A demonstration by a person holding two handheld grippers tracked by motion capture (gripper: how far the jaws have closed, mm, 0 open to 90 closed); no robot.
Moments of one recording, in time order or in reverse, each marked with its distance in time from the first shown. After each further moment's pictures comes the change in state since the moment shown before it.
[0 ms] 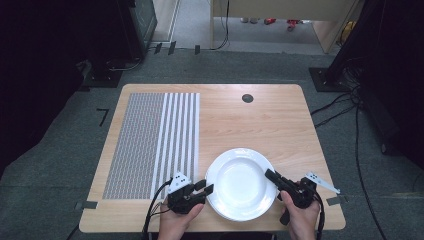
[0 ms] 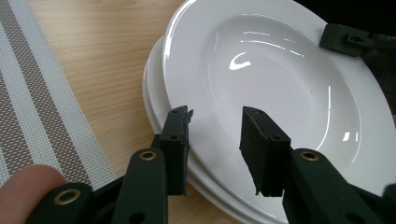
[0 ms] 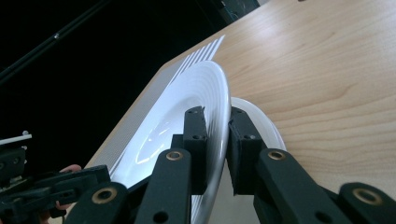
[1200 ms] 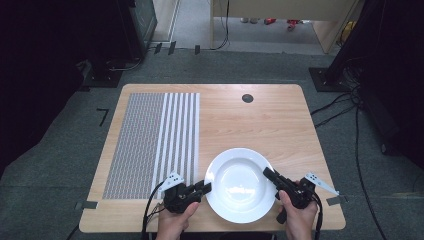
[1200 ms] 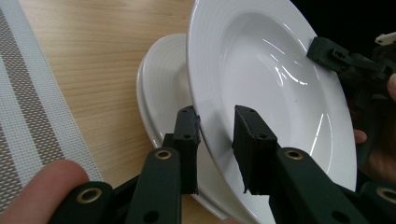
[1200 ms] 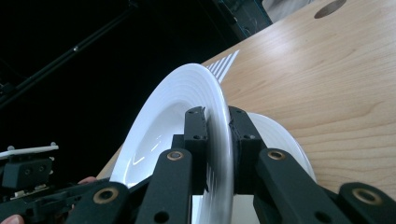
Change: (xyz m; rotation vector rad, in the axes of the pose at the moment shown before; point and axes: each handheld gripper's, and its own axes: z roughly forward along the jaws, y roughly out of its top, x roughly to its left) left arm 0.013 -0.005 -0.003 -0.045 -0.114 -0.122; right arm 0.008 -0.001 0.002 -0.059 0.050 -0.006
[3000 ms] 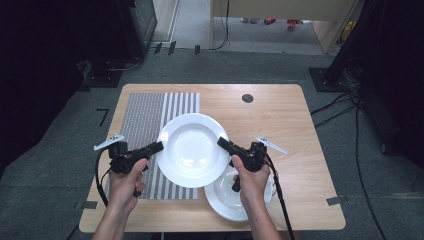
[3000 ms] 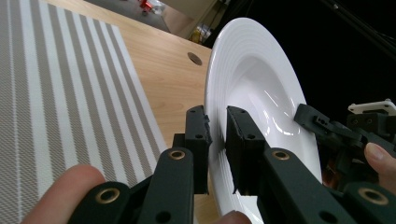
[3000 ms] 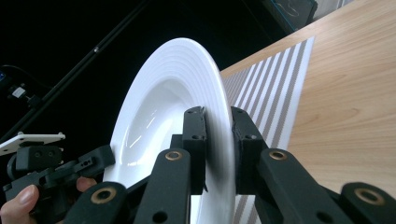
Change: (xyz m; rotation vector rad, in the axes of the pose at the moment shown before) left arm 0.081 0.116 -0.093 -0.151 0.087 -0.127; right arm 0.075 0.024 0.140 0.083 0.076 0.104
